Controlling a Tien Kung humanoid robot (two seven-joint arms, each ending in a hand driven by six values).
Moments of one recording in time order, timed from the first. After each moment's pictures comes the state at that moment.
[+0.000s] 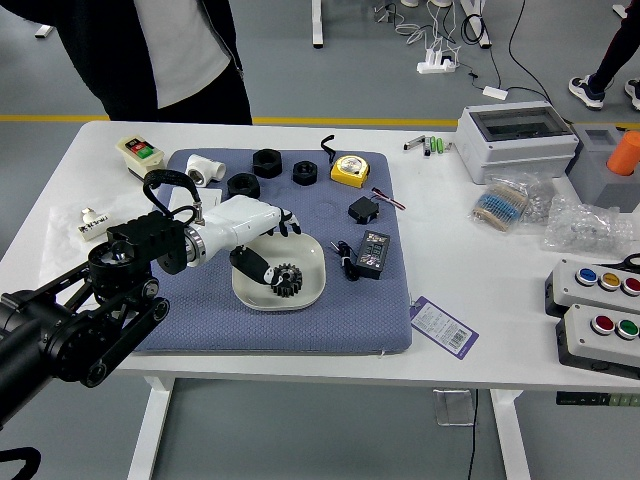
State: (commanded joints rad) left arm -0.71 0.23 -0.89 -1.07 2.22 -0.18 -0.11; right arm -0.01 -0.29 0.42 0.36 0.18 -0.20 0.11
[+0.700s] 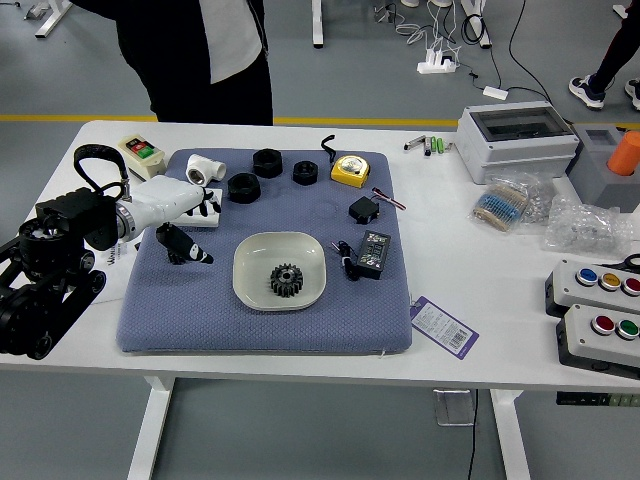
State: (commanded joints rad) left arm -0.74 0.34 -0.93 -0.91 2.27 -0.21 -0.12; right arm -0.02 -0.29 0.42 0.36 0.18 -0.20 0.11
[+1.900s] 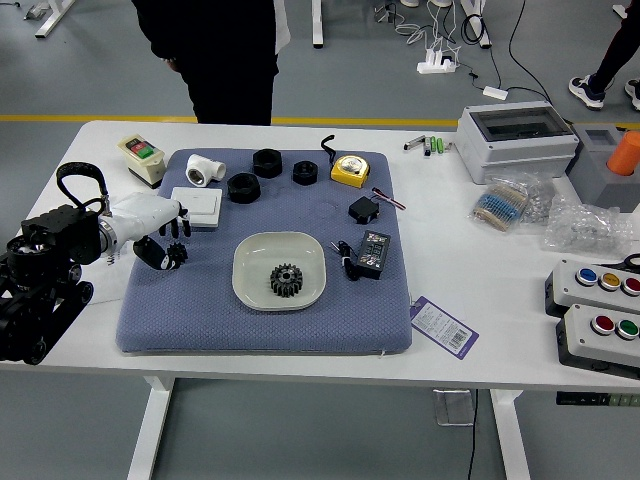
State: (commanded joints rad) left arm -0.73 0.32 -0.95 -0.77 2.27 -0.15 -0.14; right arm -0.02 -0.29 0.42 0.36 0.19 -0.20 0.11
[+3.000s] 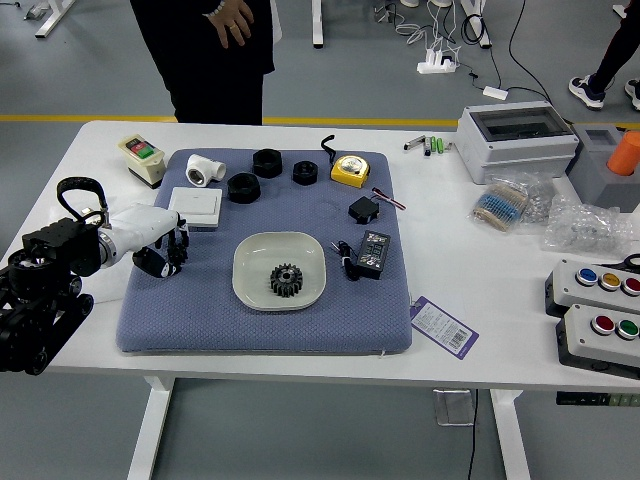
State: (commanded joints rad) left arm -0.71 0.32 -0.93 -0.75 2.27 -0.10 -0.14; right arm -0.02 -0.29 0.42 0.36 0.19 -0.19 0.11
